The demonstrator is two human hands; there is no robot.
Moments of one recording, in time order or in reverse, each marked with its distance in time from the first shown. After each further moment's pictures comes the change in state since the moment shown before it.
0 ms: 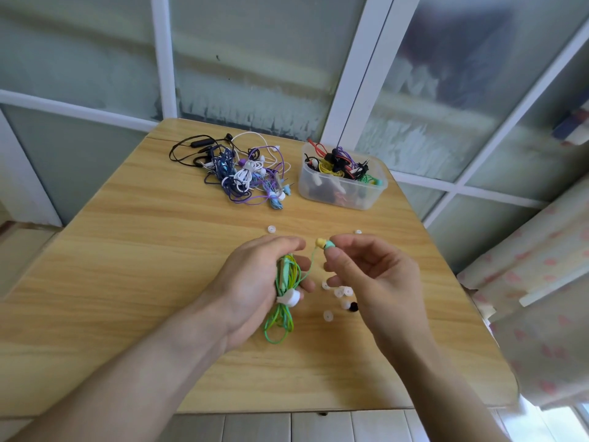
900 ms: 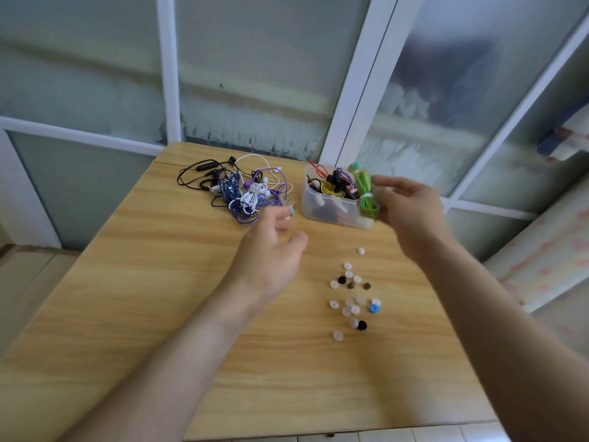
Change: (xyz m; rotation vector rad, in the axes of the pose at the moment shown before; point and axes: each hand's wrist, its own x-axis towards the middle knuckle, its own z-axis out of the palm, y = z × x) left_hand 0.043 0.019 -0.009 0.613 0.242 0.451; right_hand 0.120 -0.039 -0.021 -0.104 0.183 0.079
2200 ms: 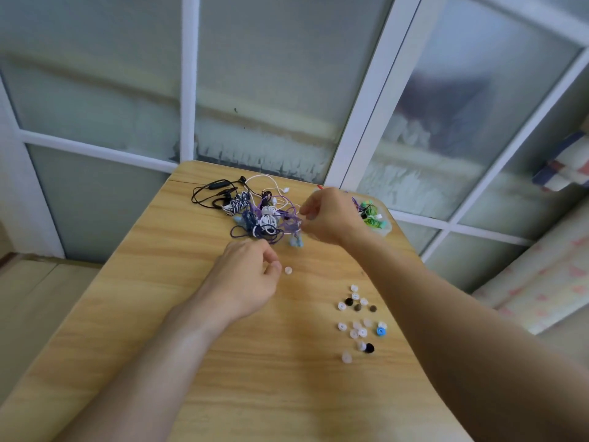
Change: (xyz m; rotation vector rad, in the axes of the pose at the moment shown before) left_hand 0.010 -0.015 -0.049 0.587 -0.072 0.134; right_hand 0.021 -0.008 0.099 -0.920 -0.285 -0.319
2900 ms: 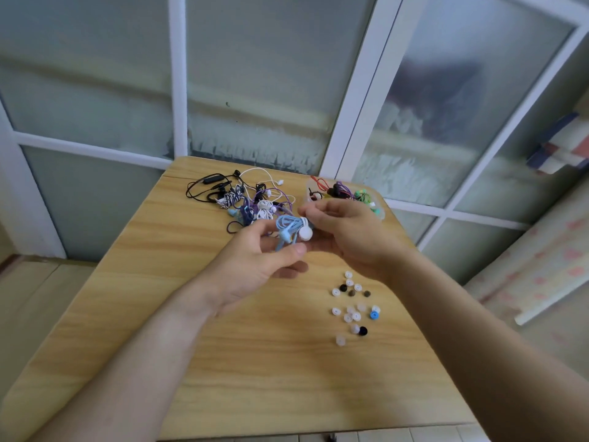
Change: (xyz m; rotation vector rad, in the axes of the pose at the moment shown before) left_hand -0.008 0.021 0.000 -1.012 -0.248 -0.149; right_hand -0.083 -0.004 -0.030 1.099 -0.251 0.141
